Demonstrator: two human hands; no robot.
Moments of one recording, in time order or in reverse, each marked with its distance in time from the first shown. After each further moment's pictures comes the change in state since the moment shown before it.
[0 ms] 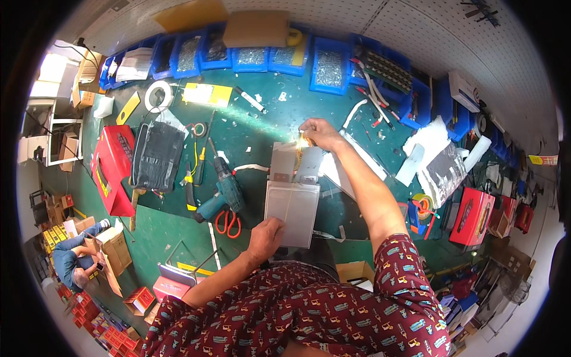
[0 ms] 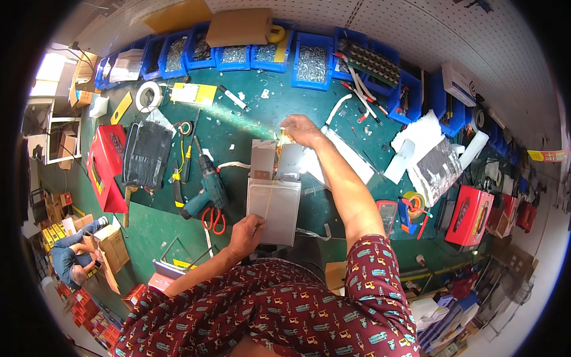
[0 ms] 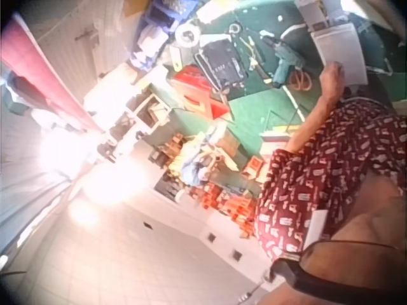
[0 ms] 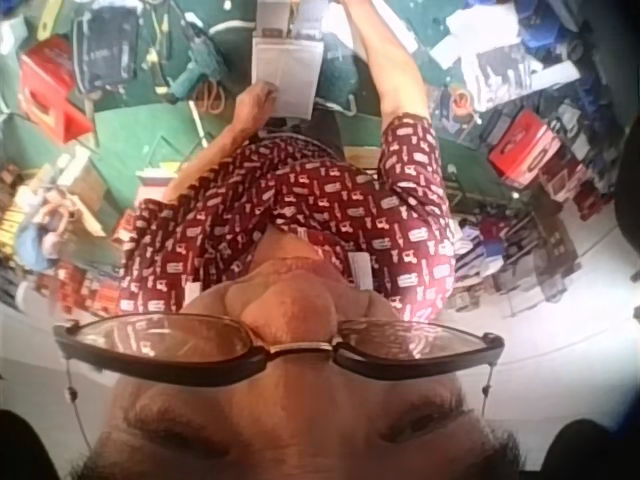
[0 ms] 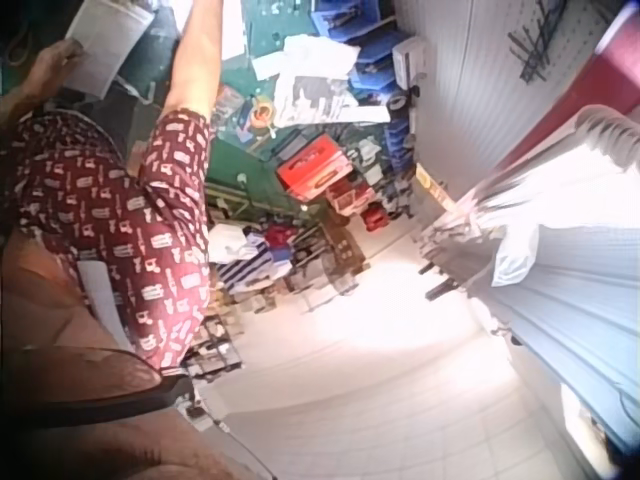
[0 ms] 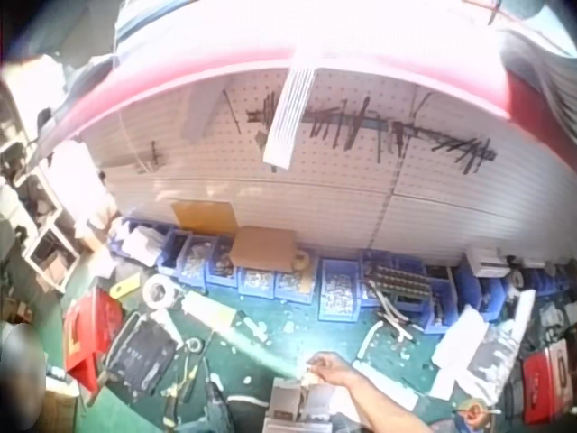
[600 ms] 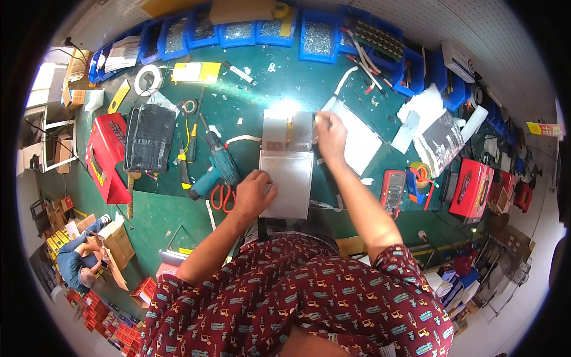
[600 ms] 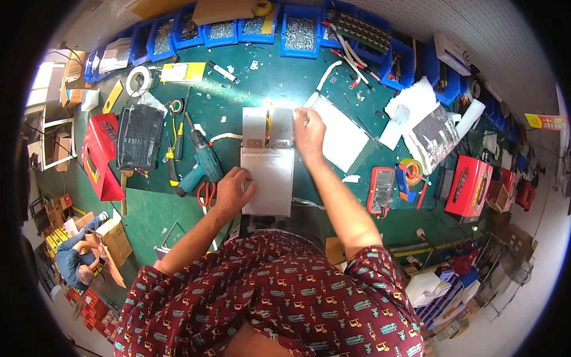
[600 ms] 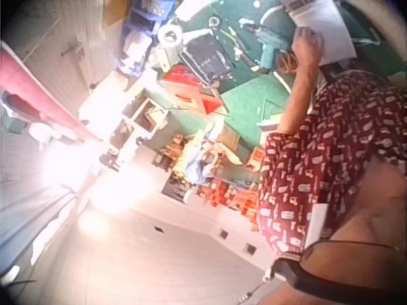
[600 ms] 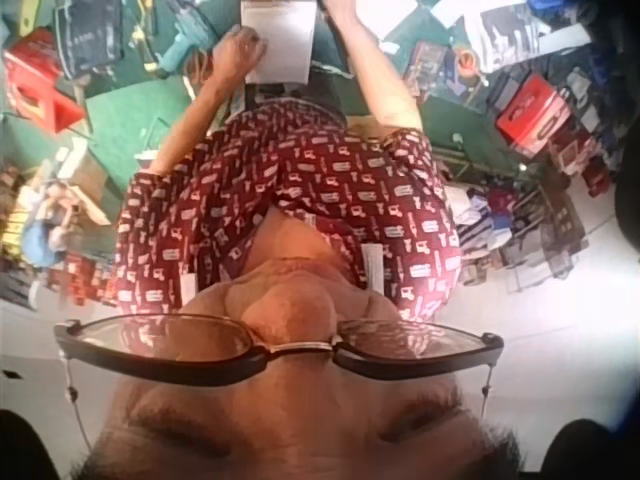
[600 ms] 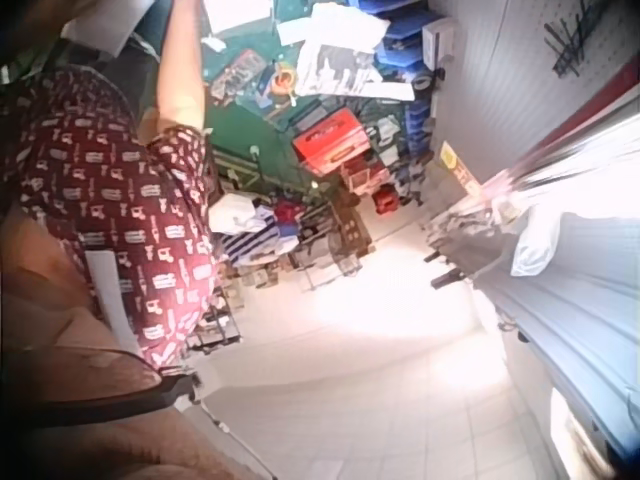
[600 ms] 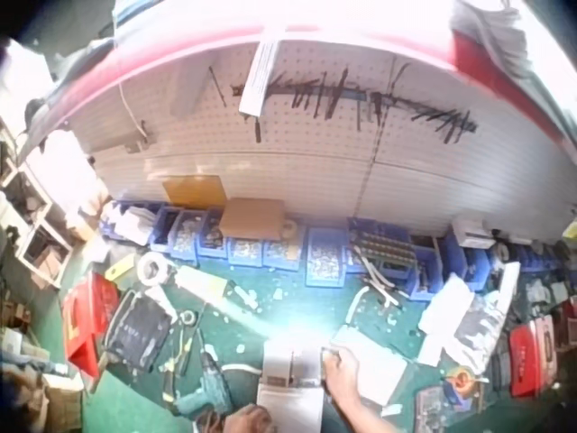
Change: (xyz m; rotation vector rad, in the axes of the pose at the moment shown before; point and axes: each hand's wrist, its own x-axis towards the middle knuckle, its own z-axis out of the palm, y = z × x) left_hand 0.038 0.009 -0.029 0.229 -0.033 0.001; right_hand -0.123 -0.020 0.058 0.027 0.871 -0.210
